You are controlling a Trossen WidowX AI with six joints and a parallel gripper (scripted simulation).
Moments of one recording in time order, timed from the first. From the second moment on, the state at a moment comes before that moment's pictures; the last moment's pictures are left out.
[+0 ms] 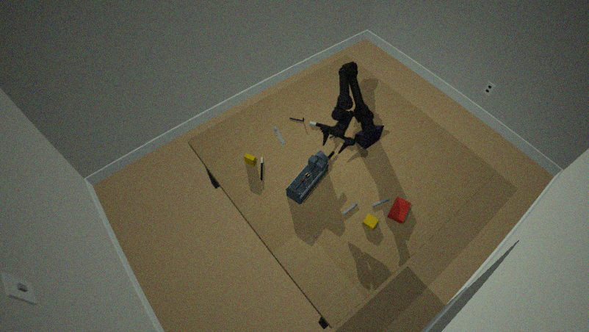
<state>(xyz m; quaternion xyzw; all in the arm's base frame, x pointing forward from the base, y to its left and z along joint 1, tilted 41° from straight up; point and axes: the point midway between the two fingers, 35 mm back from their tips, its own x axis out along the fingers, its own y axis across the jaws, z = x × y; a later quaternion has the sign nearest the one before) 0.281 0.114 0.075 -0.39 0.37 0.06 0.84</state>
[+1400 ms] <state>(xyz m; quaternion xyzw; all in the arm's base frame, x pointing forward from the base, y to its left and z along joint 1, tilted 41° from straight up) 0.406 0.149 0.092 -0.39 0.36 -0.05 0.85</state>
